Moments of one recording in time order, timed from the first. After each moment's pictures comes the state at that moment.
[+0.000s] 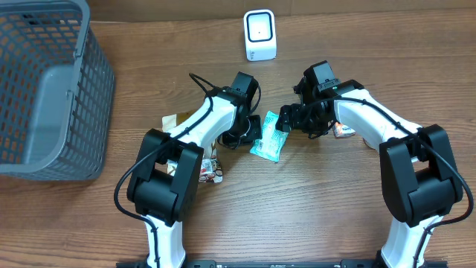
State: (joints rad) left arm -0.42 2.05 1.38 -0.82 0.19 -0.50; right arm 0.35 2.00 1.35 -0.67 -0.38 0.33
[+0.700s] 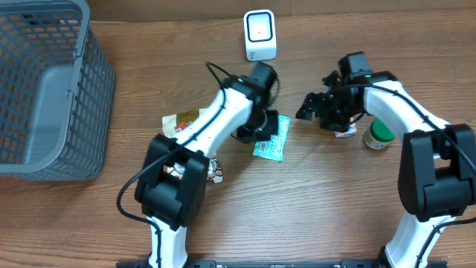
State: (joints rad) left arm -0.52 2.05 1.54 -0.95 0.25 -0.49; right arm 0.16 2.00 1.38 -0.77 -0.51 0.34
